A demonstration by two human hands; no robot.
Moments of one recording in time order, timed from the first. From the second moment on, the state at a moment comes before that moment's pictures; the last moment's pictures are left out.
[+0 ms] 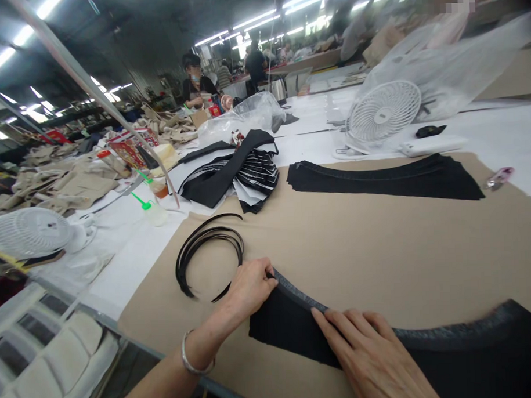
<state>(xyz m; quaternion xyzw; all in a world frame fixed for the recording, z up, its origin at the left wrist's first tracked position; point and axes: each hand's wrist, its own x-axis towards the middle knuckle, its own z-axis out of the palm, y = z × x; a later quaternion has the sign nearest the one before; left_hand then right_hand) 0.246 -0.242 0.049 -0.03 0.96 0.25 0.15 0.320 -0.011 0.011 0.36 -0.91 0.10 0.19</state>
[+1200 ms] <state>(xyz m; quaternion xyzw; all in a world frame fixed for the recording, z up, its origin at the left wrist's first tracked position) 0.249 -0.242 0.051 -0.02 0.97 0.19 0.15 0.322 -0.011 0.005 0.33 -0.92 0.11 0.18</state>
